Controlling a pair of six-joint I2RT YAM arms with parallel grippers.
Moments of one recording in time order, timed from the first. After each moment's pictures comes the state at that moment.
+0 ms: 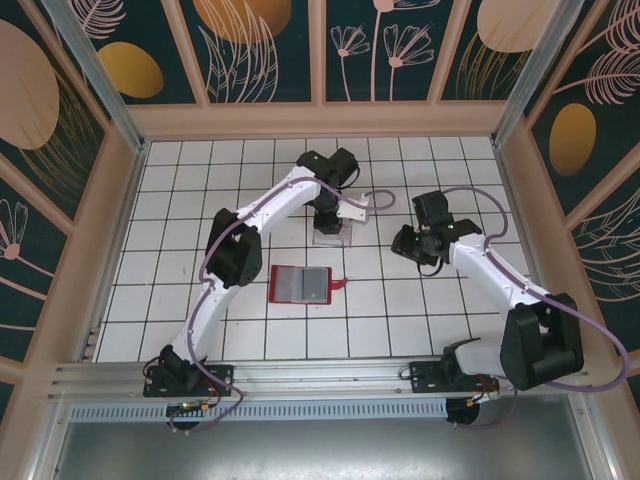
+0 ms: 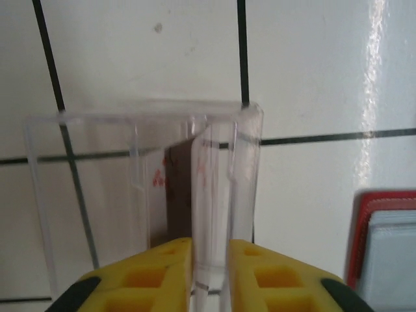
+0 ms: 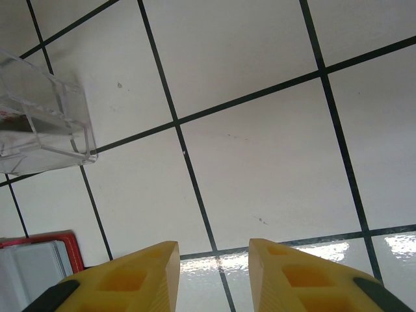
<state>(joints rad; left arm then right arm) -0.70 2.44 2.33 -1.30 0.15 0.89 0.32 1.30 0.87 -0.67 -0.11 0.62</state>
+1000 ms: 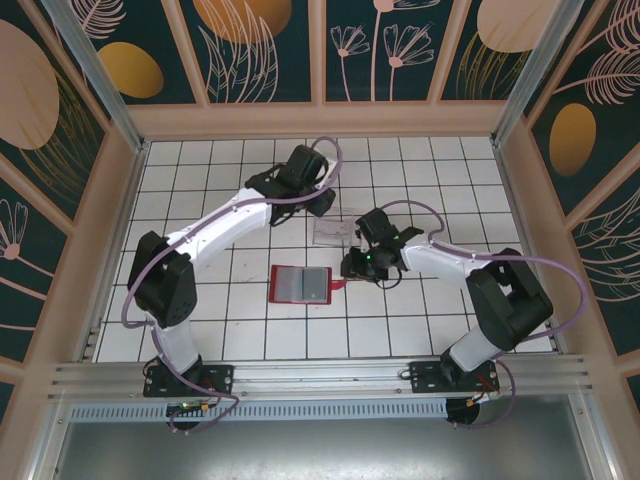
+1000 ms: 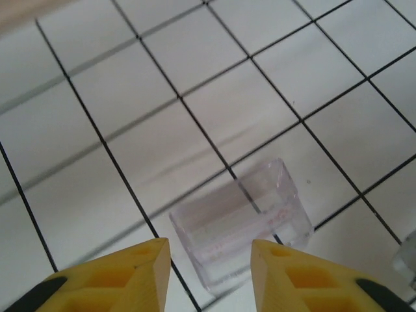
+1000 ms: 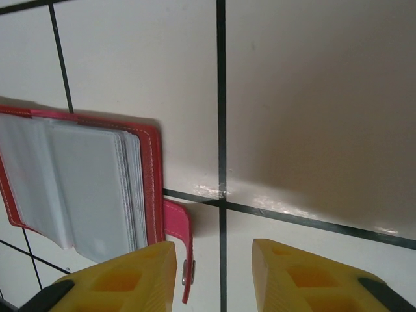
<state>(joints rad) -0.69 1.80 1.52 -0.54 -0.07 -0.17 0.64 1.57 0.87 -0.46 -0.30 0.68</state>
